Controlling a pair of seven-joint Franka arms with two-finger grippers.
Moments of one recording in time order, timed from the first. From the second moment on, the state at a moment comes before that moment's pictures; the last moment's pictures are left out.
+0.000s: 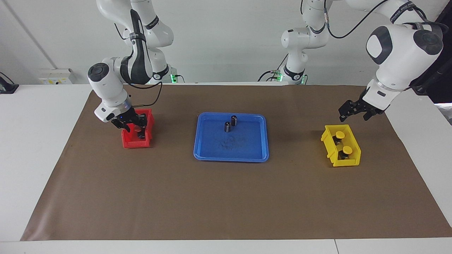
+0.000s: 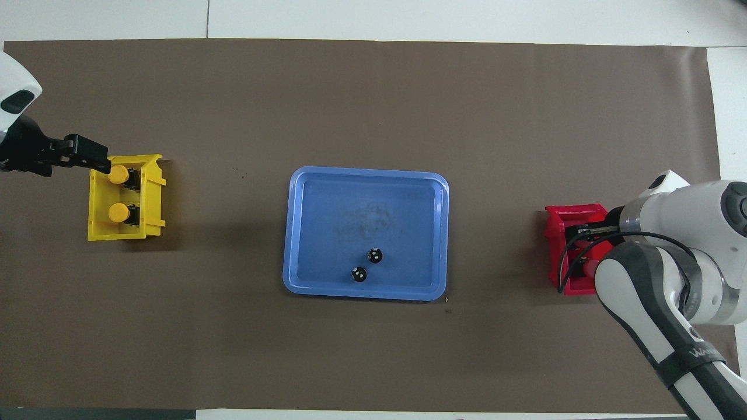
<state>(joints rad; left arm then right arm) 0.00 0.08 -0.05 -1.69 0.00 1.72 -0.01 0.07 -0.06 -0.12 -2.38 0.04 2.30 -0.13</state>
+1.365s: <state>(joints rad) 0.05 0.13 -0.04 -1.90 0.00 2.11 0.06 0.32 0.12 -0.11 -1.72 0.03 1.76 0.13</state>
